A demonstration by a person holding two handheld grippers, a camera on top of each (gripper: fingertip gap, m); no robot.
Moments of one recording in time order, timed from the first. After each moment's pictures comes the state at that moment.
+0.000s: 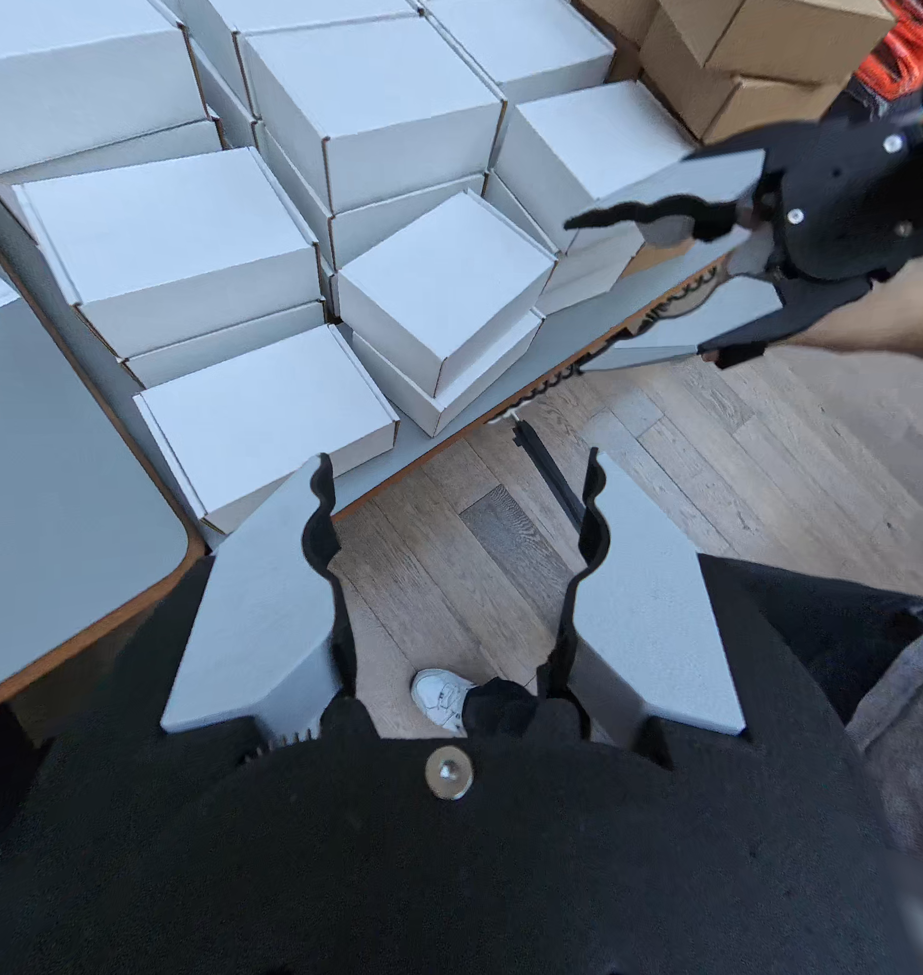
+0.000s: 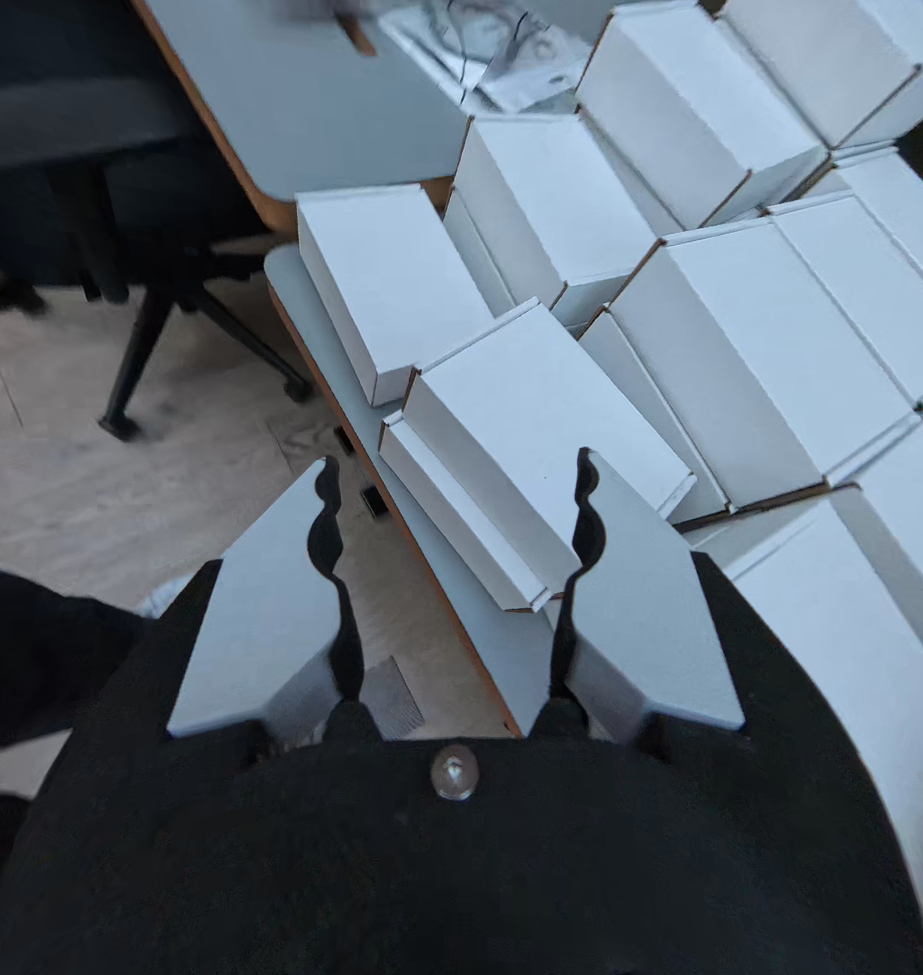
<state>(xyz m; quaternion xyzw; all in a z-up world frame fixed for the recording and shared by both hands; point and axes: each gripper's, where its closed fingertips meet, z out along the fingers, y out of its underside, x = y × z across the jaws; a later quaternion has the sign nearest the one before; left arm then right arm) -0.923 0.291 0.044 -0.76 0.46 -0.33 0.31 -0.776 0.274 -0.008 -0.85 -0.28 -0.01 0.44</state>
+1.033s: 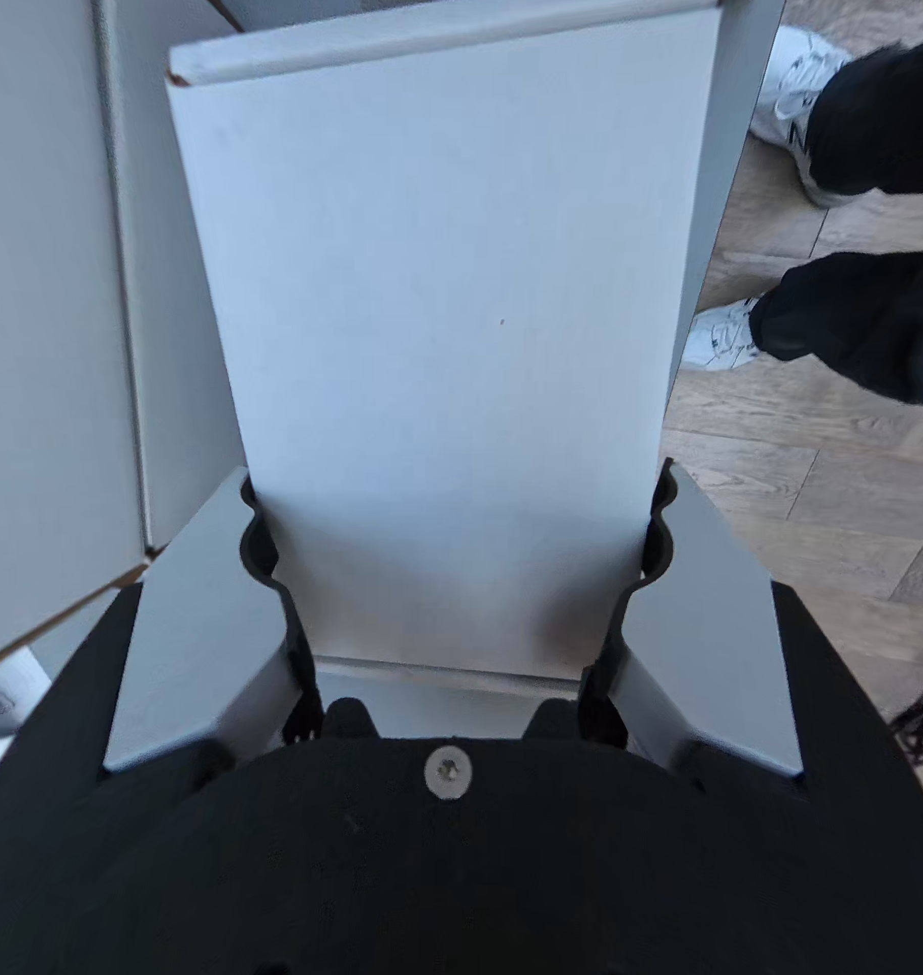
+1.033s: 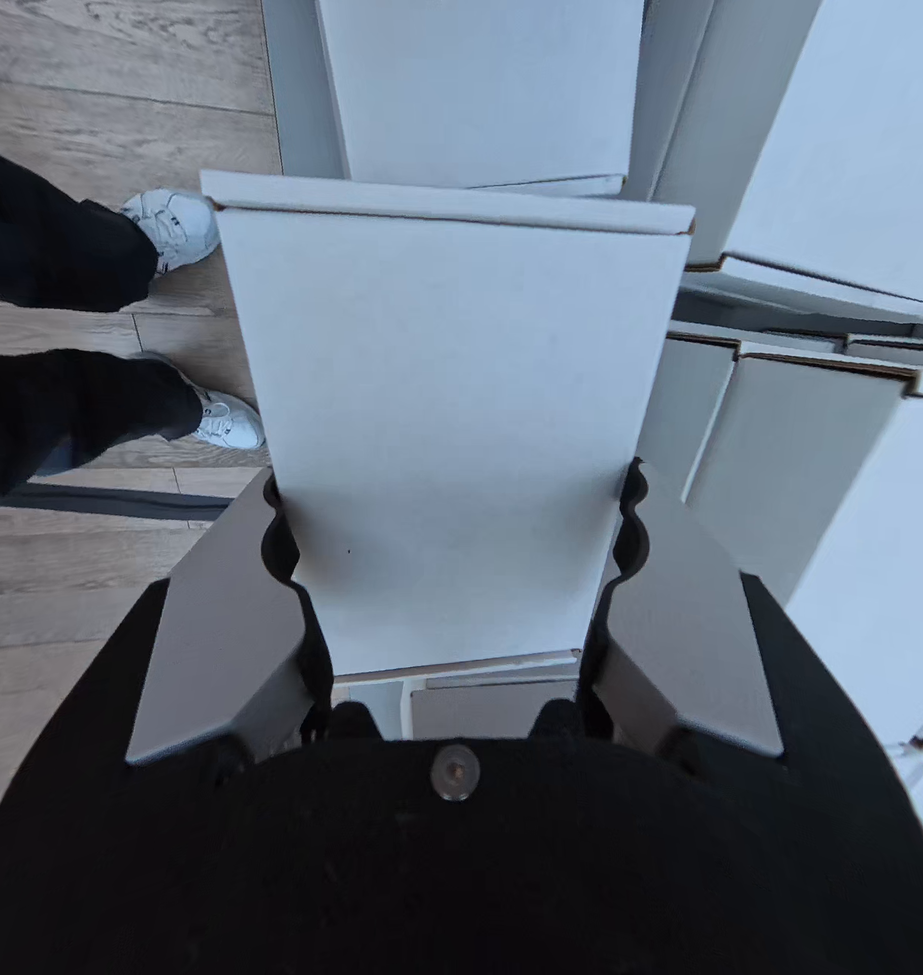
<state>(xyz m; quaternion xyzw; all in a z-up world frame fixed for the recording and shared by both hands) -0.904 0.433 -0.162 -0.53 0.84 -0.05 0.09 -0.755 0.346 -0.075 -0.85 -0.52 -0.03 0.10</state>
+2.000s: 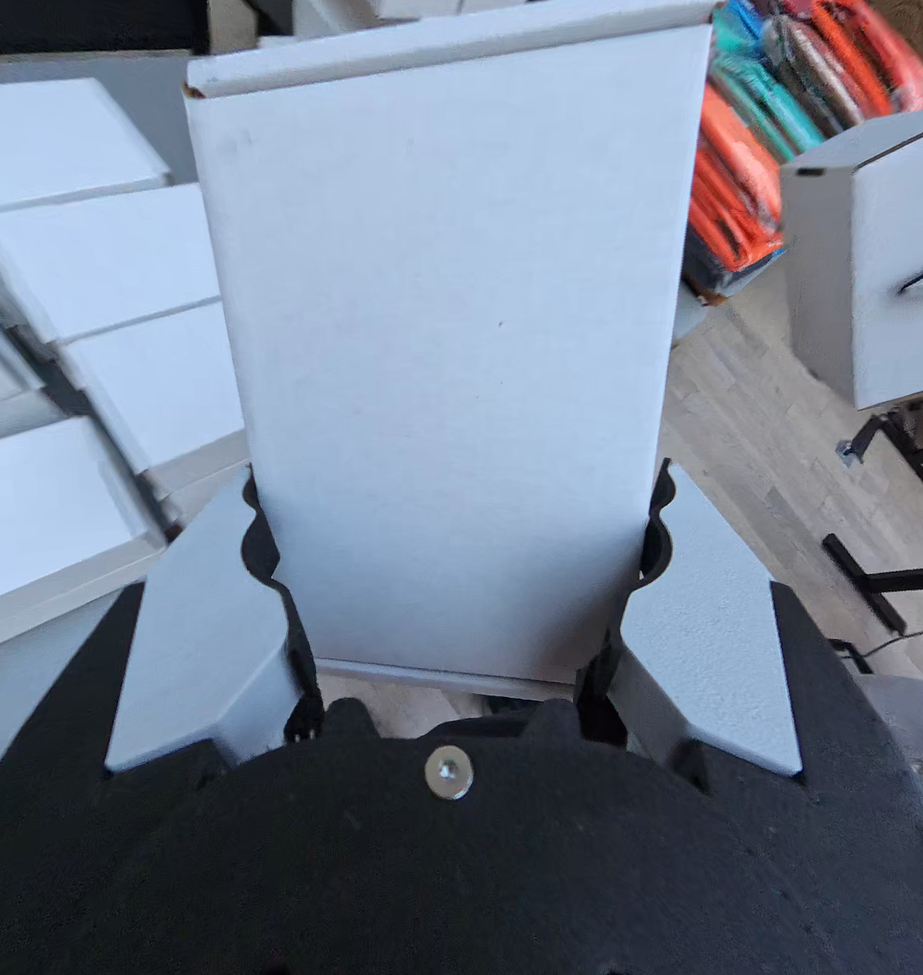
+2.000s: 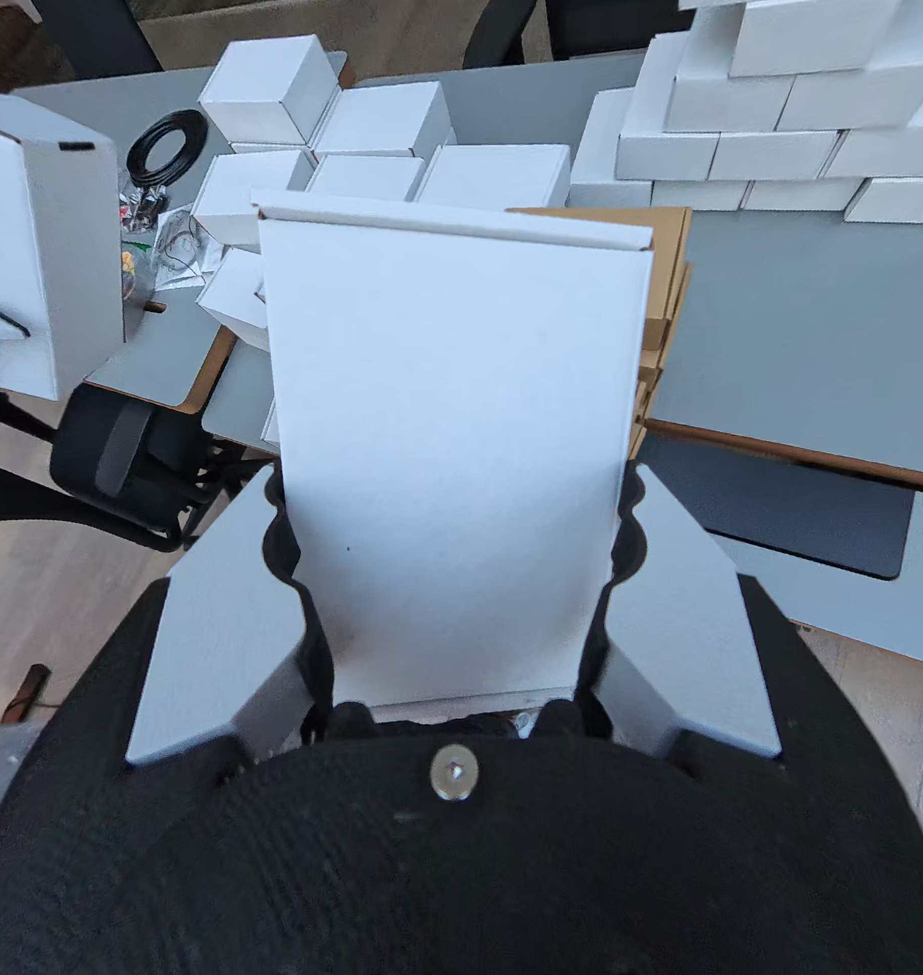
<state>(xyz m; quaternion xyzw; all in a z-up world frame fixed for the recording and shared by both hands) -0.724 0.293 0.163 -0.76 0.45 -0.39 0.26 -0.465 0.092 0.193 -0.90 0.13 0.10 0.41</state>
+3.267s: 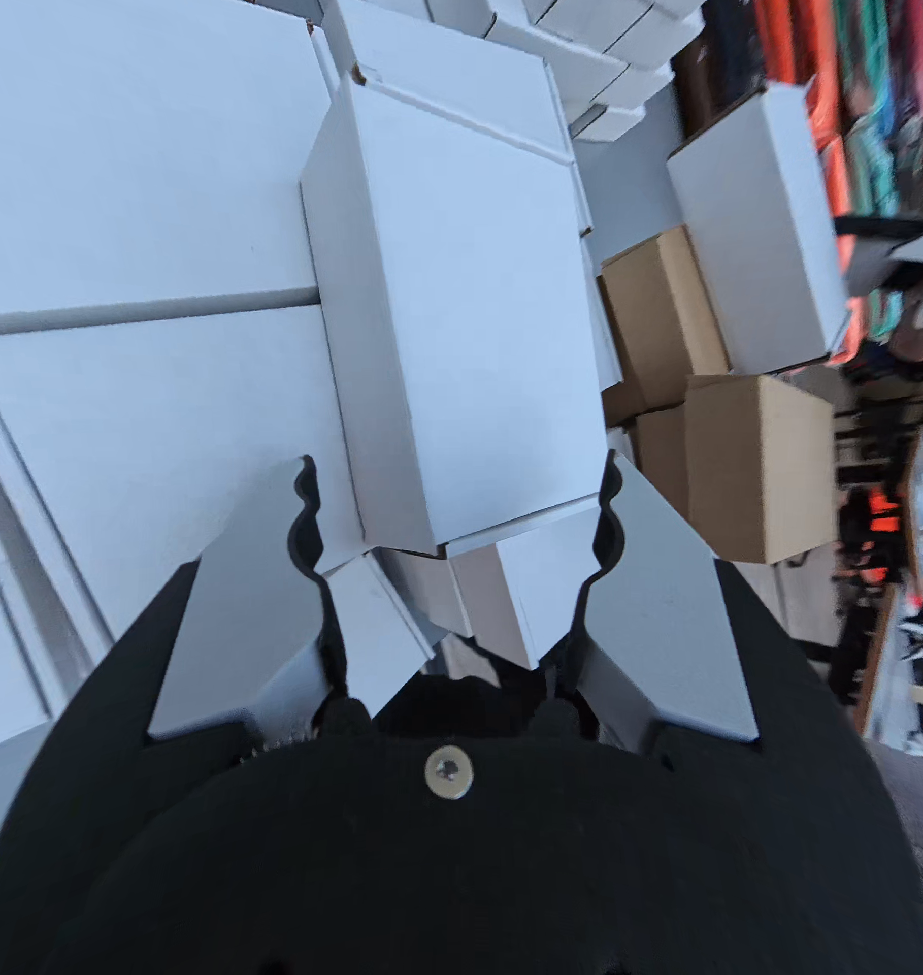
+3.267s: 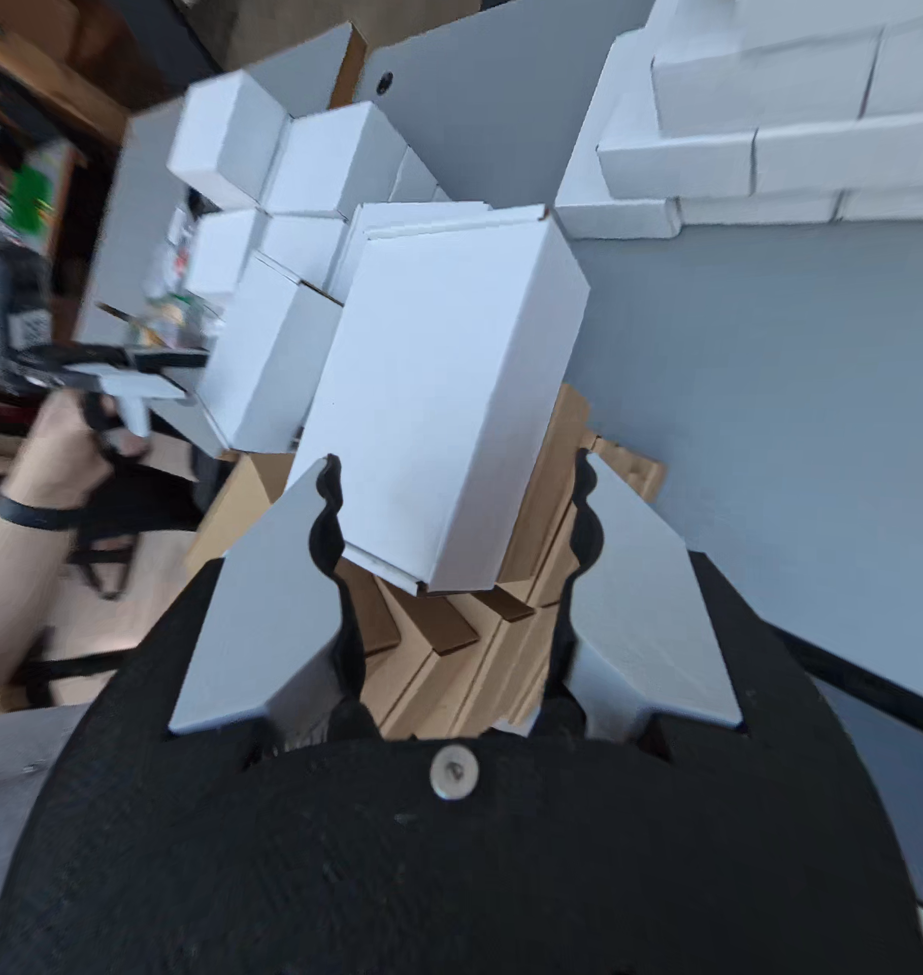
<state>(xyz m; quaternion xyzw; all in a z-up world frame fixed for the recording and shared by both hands) -0.618 0.408 0.032 -0.84 0.33 -0.40 0.12 -0.312 0.266 0.091 -0.89 0.13 0.27 0.35</state>
